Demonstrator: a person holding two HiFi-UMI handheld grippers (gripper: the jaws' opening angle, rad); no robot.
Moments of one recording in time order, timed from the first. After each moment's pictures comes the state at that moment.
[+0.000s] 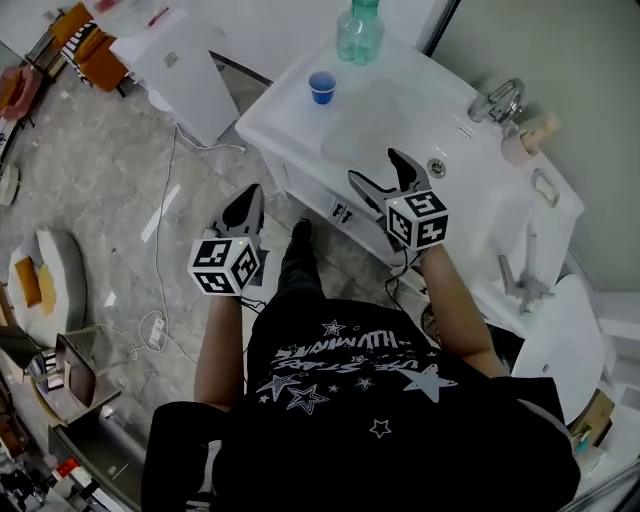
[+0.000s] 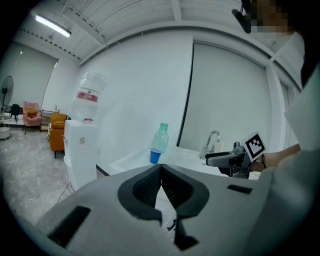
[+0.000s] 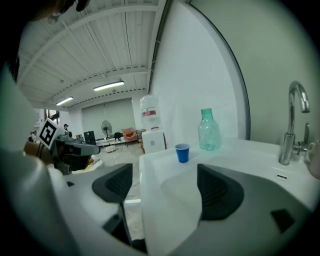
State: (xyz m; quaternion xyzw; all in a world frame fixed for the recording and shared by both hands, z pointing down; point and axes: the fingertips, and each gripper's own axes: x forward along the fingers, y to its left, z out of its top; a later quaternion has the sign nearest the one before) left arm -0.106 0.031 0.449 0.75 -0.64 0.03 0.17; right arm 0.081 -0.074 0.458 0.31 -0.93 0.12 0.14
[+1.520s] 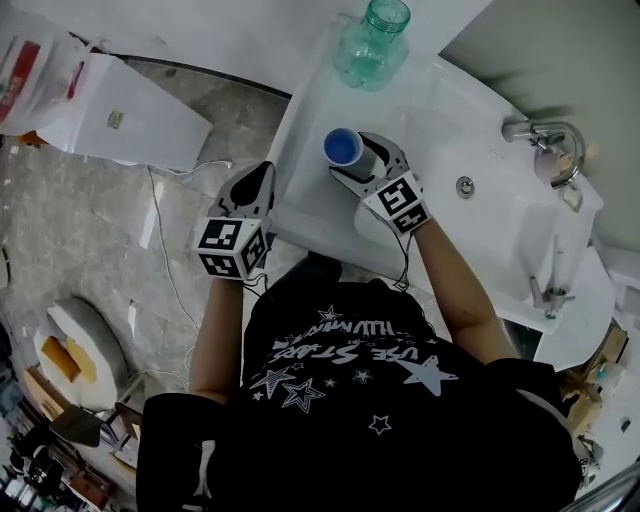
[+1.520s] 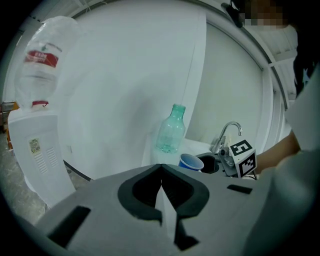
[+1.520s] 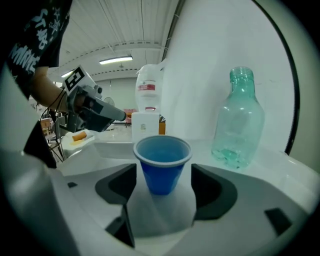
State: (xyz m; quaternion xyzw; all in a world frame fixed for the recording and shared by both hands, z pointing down) left arm -0.182 -0.245 0.499 0.83 -0.50 0.11 0.22; right arm -0.057 -0.274 0.554 0.28 -0.93 0.04 0.25
